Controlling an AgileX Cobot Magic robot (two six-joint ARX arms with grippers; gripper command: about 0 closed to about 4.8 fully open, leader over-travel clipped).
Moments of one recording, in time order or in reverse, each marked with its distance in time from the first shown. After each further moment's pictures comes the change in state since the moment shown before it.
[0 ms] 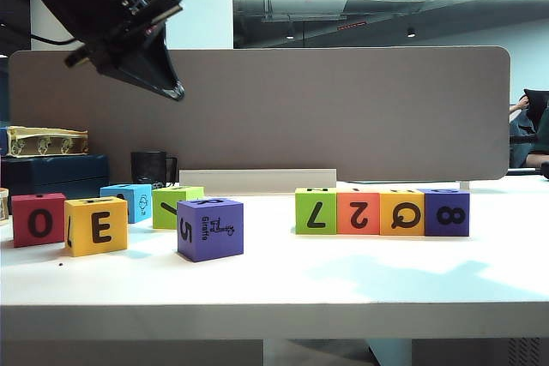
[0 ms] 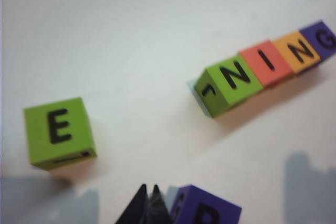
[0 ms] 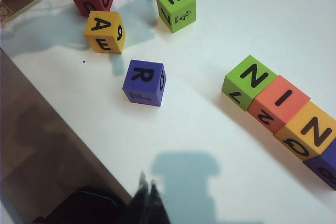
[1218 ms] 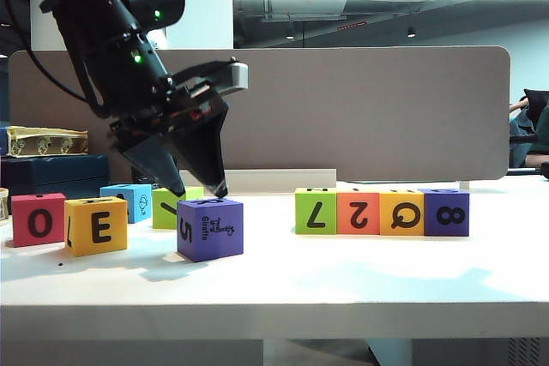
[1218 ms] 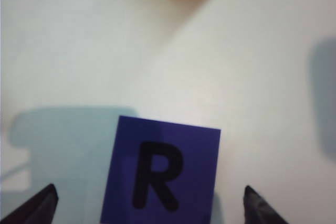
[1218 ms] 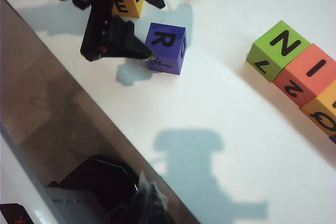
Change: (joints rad) left arm -0.137 0.180 0.000 -0.157 -0.074 0.250; right arm 0.051 0.000 0.000 -0.101 -0.005 0.000
